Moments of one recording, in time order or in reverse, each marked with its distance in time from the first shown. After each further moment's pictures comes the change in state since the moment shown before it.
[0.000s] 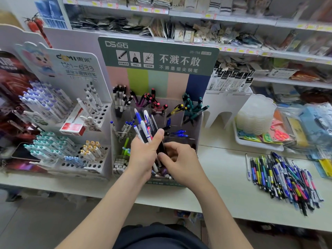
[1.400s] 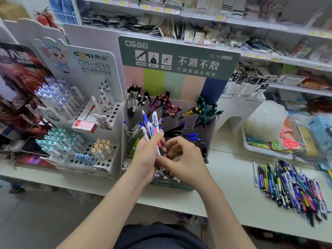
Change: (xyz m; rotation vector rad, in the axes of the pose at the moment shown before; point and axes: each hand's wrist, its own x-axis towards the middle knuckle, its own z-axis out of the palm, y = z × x) left_hand 0.010 0.012 -0.029 -0.113 -0.102 -0.214; right_hand 0.009 -0.026 0.014 0.012 0.013 -0.032
